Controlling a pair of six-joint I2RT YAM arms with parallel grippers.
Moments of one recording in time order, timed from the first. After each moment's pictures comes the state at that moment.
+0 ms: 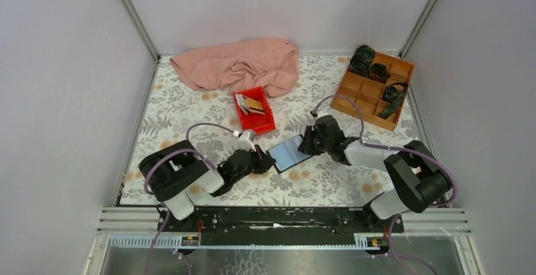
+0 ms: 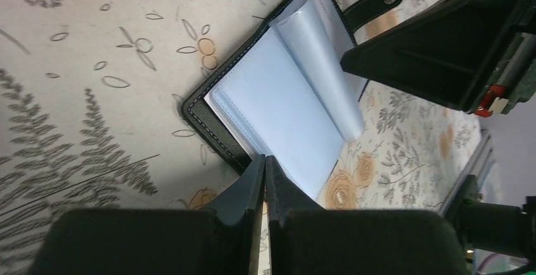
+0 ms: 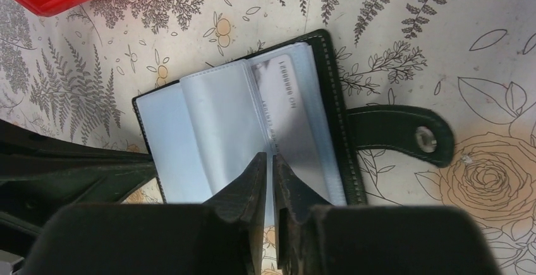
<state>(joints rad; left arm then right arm) -0.88 1.64 0.25 0.95 -0.11 -0.87 0.57 1.49 0.57 0.14 -0.15 0.57</state>
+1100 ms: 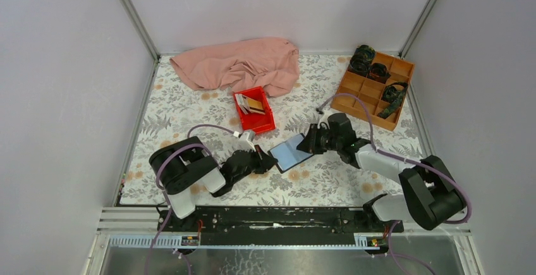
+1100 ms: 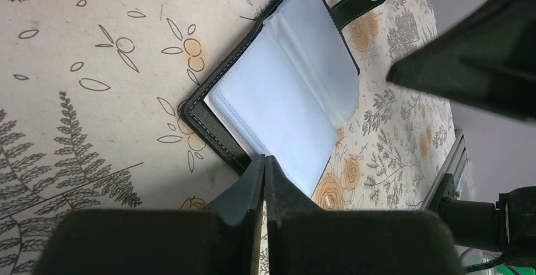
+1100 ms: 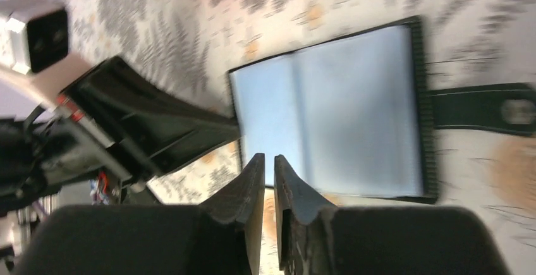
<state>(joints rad) -0.87 1.78 0.24 1.17 -0.08 -0.92 0.53 1.33 0.51 0.17 -0.42 0.59</state>
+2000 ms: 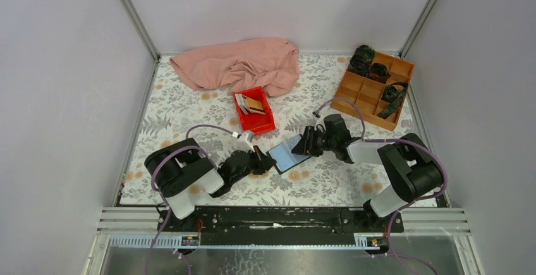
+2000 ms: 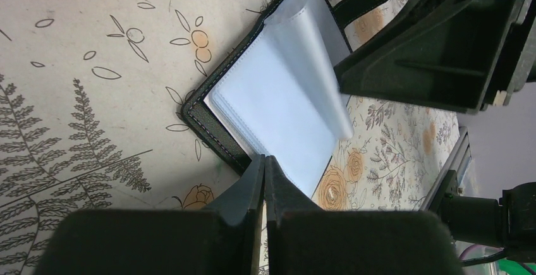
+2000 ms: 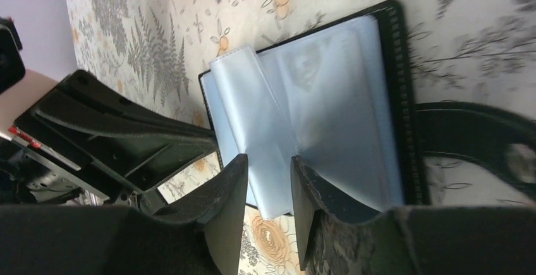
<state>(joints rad) -0.87 1.73 0.22 1.12 -0.07 -0.92 0.45 1.57 0.52 0.31 -0.52 0.67</state>
